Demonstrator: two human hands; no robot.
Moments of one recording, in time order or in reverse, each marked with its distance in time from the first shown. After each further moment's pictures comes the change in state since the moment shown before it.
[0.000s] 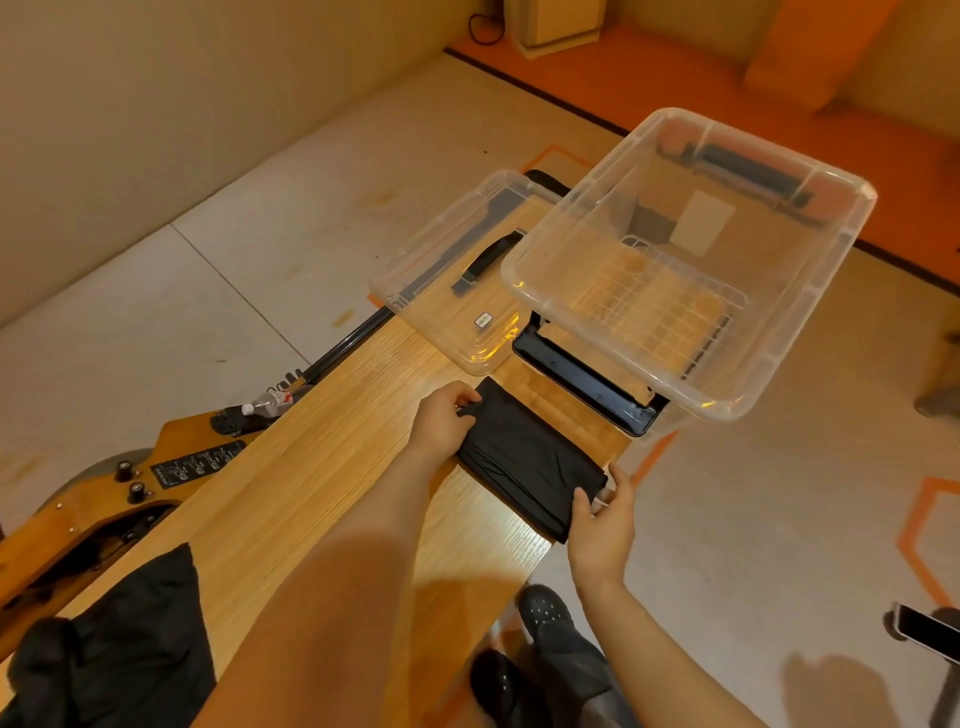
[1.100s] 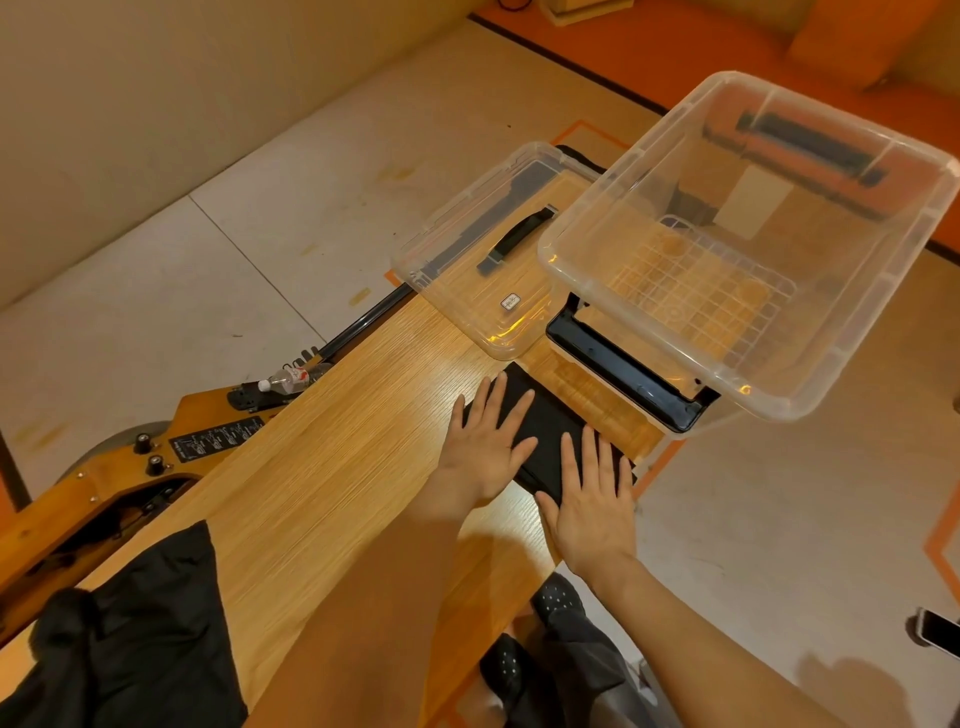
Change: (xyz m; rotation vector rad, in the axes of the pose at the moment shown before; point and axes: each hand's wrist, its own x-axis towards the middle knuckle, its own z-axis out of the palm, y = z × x) left_hand -0.023 -0.033 0.039 0.781 -0.159 0.243; right_hand 0.024 0.034 0.028 -1.229 -0.237 -0.703
